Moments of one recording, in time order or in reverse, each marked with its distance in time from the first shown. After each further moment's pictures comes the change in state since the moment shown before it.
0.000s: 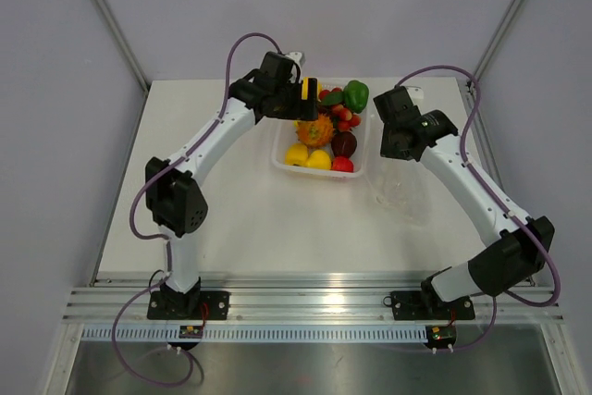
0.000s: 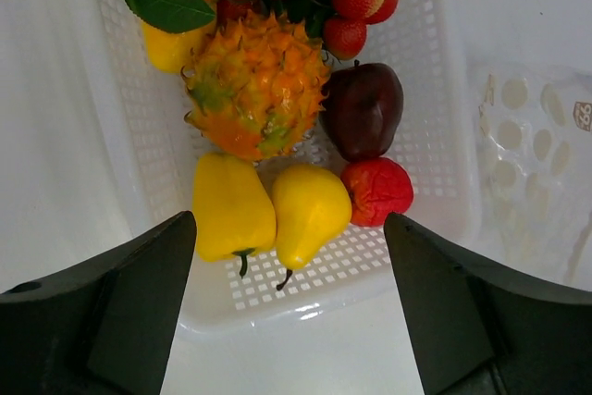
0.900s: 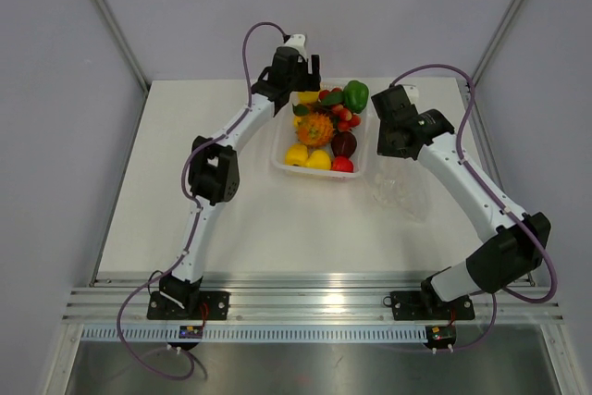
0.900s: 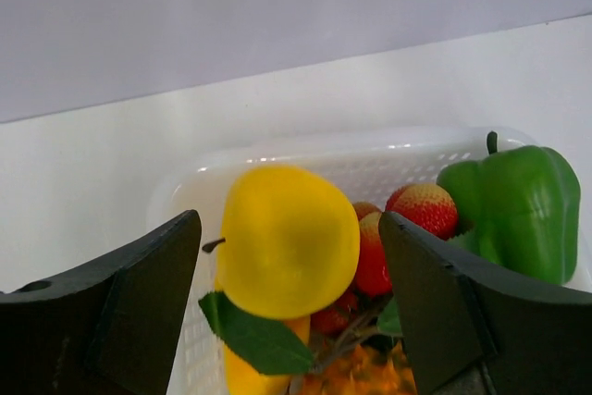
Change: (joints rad) left arm 0.090 0.547 0.417 0.483 -0.118 0.101; right arm 0.000 0.035 0.000 0.049 -0.037 -0.036
